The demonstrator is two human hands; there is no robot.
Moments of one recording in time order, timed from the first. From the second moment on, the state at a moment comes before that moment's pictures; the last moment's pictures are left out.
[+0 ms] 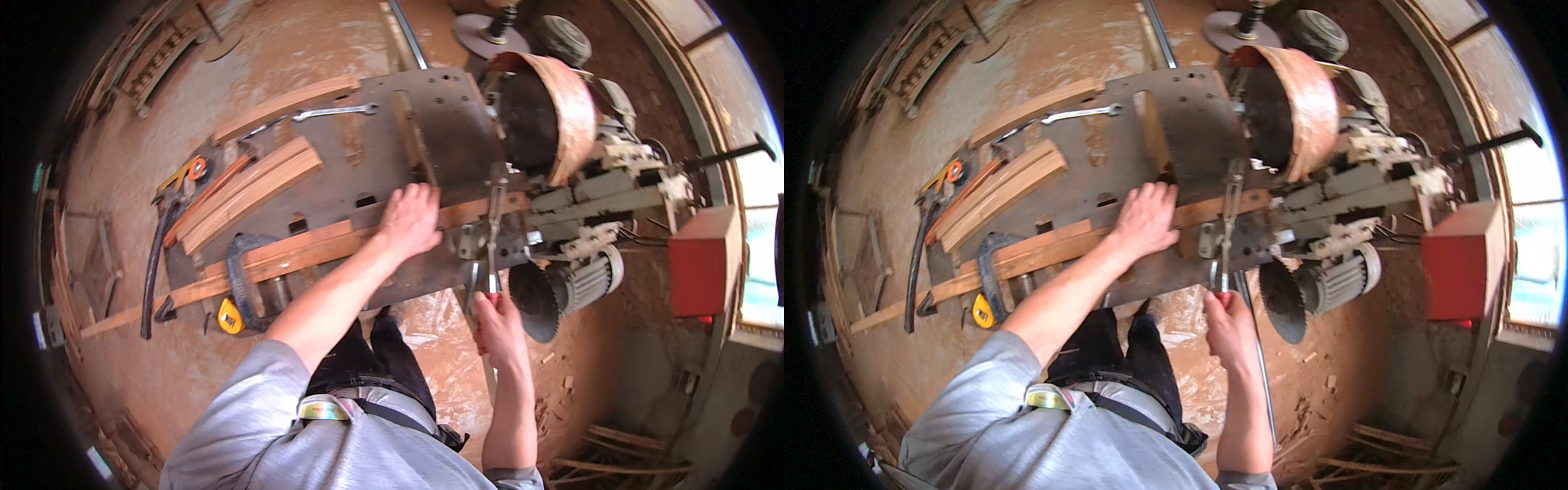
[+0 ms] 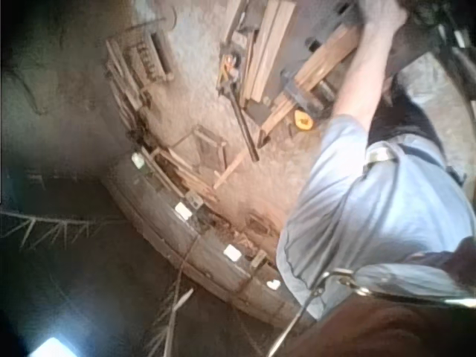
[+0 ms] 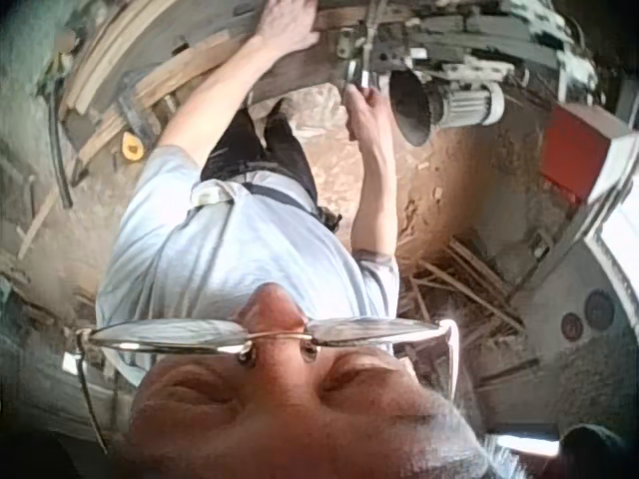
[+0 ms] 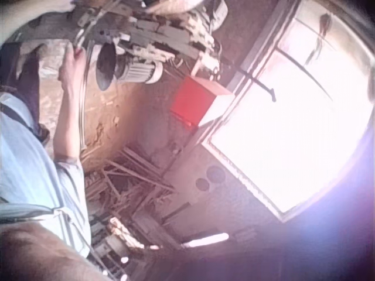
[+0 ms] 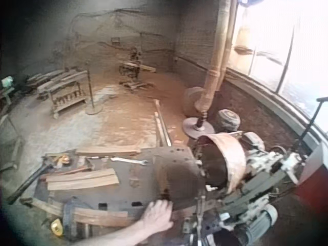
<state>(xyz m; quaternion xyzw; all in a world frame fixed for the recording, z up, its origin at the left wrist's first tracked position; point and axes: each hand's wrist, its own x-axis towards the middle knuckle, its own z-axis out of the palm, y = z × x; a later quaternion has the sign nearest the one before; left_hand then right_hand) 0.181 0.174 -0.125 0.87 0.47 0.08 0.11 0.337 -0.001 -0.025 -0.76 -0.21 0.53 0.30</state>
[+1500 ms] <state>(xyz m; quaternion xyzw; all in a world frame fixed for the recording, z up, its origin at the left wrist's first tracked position) 0.157 0.299 -0.114 0.85 0.51 0.11 0.07 0.333 0.139 -0.102 -0.78 -0.37 0.40 0.30</state>
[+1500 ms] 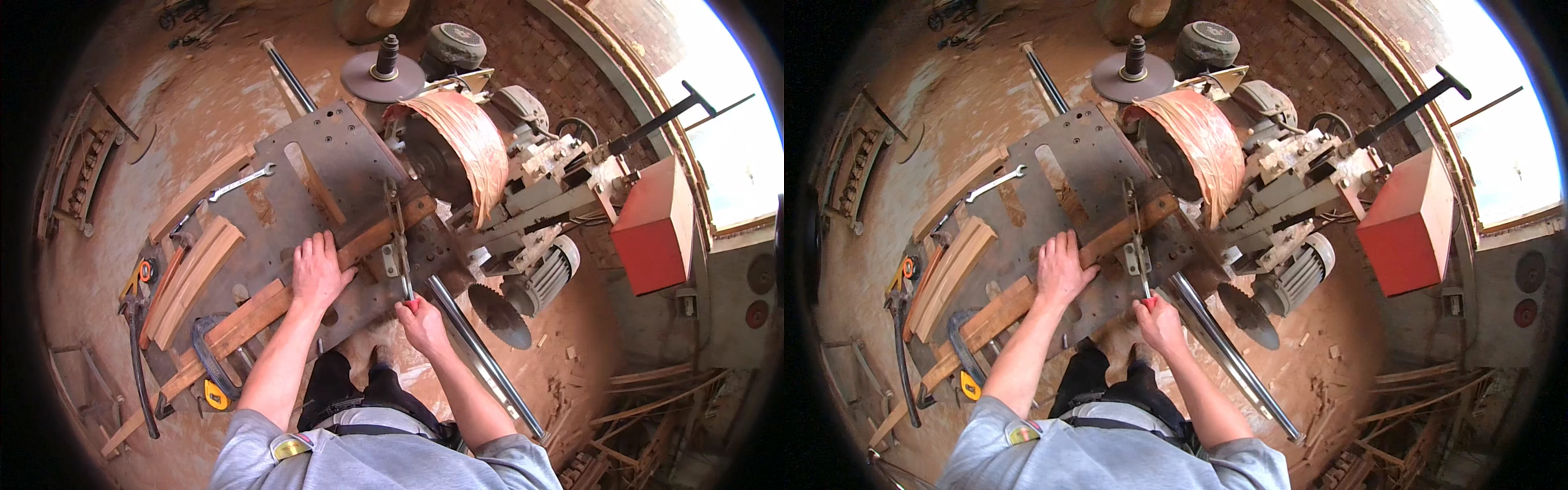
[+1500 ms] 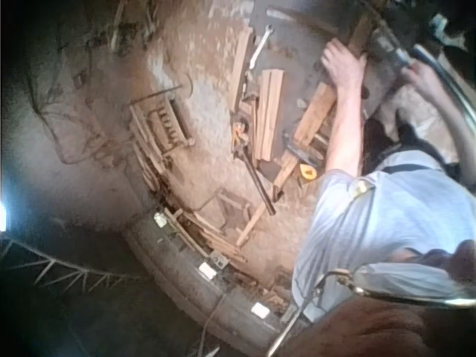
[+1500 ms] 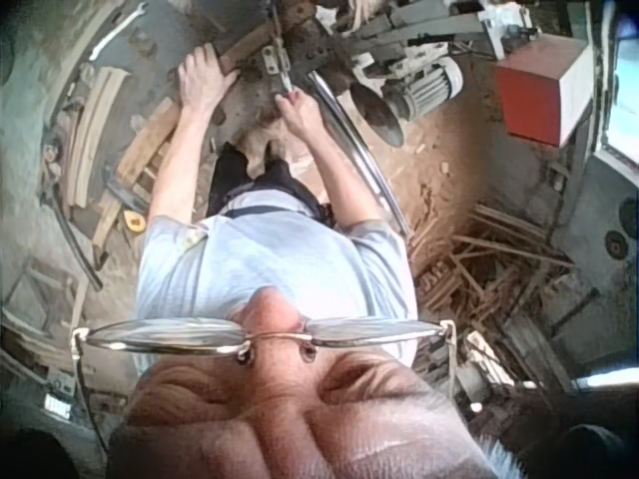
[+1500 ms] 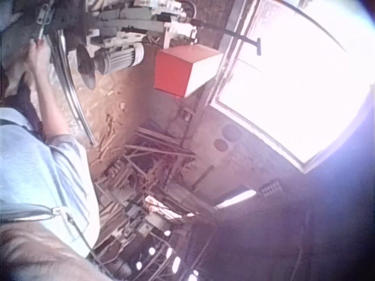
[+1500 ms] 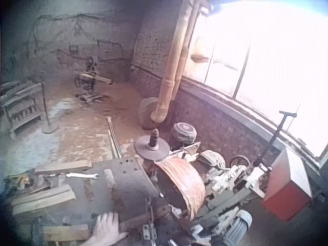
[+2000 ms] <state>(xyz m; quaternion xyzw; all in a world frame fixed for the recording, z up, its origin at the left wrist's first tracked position) 0.122 0.404 -0.128 0.86 0.50 0.11 0.07 0.302 0.246 -0.119 -0.83 -0.32 0.39 0.25</state>
